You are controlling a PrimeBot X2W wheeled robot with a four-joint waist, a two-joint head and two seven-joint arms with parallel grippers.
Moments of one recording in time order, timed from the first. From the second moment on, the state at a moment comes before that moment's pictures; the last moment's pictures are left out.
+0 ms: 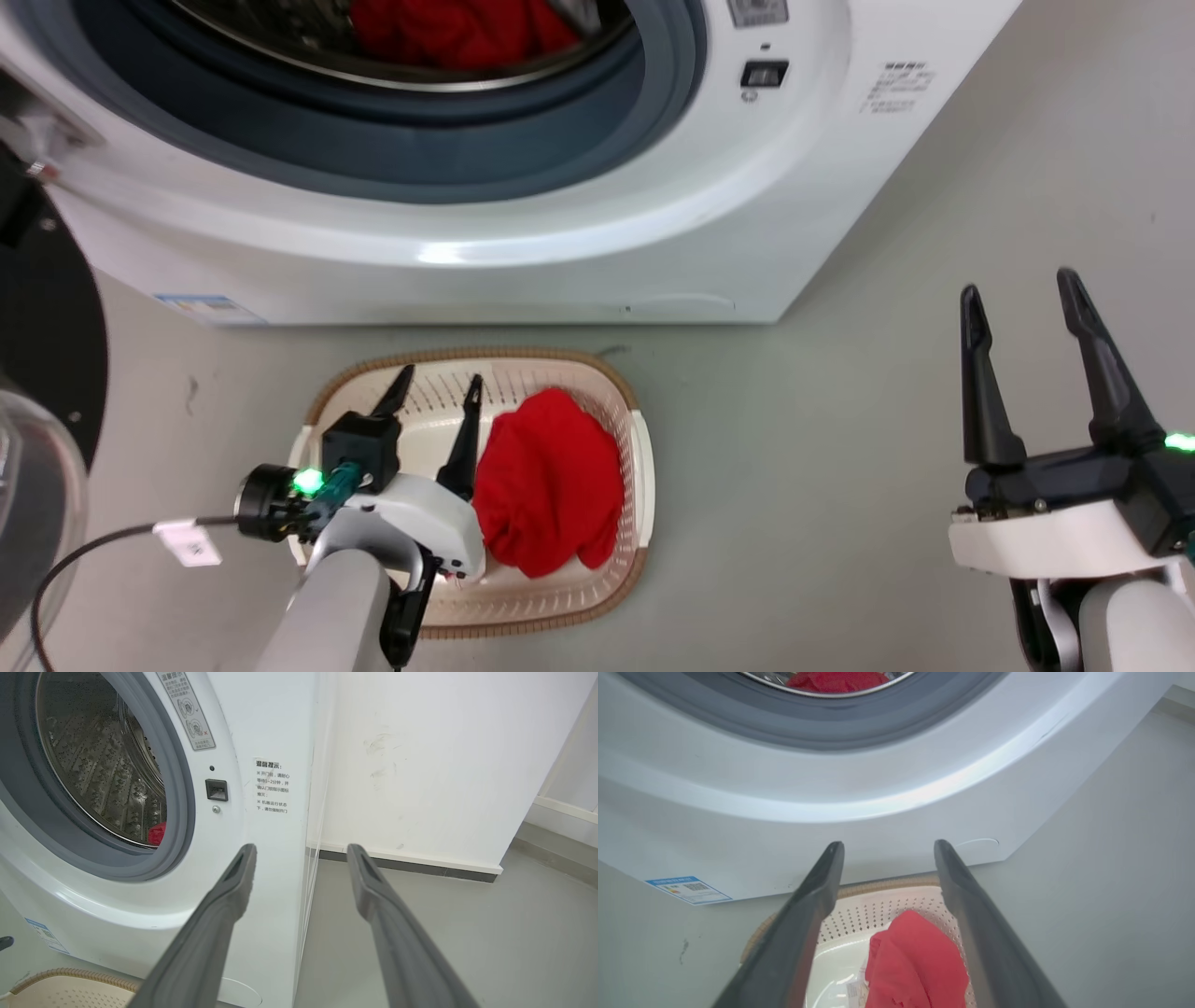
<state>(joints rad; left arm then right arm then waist) -0.38 0.14 -0.27 0.57 -0.22 -0.03 -0.26 -0.13 -0.05 -0.02 -0.13 -0.03 0.13 -0.26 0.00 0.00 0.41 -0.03</state>
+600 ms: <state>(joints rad) -0.27 0.06 -0.04 0.20 -0.11 -0.02 -0.26 -0.05 -0.05 -0.01 -0.10 0.01 0.13 -0.26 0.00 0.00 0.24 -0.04</state>
